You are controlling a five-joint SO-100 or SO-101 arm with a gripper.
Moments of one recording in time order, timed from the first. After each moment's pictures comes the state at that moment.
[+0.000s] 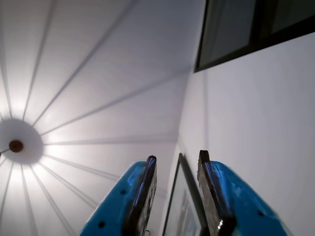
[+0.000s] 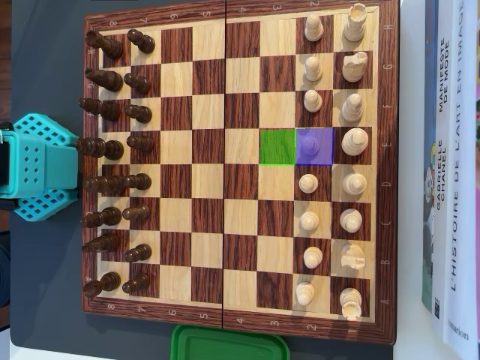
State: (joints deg) arm -0.1 192.0 179.9 -103.4 82.4
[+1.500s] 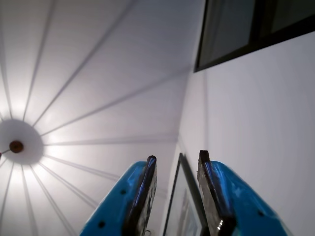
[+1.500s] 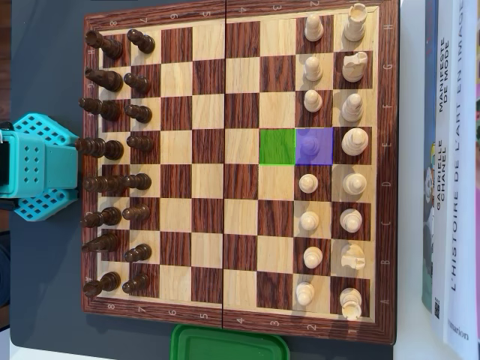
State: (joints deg) arm -0.4 192.0 179.9 -103.4 82.4
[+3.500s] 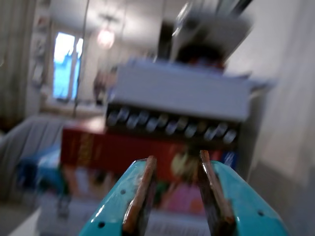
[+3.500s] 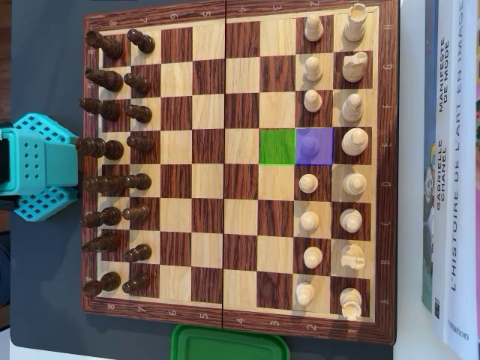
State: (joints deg) arm -5.2 191.4 169.4 -6.2 82.4
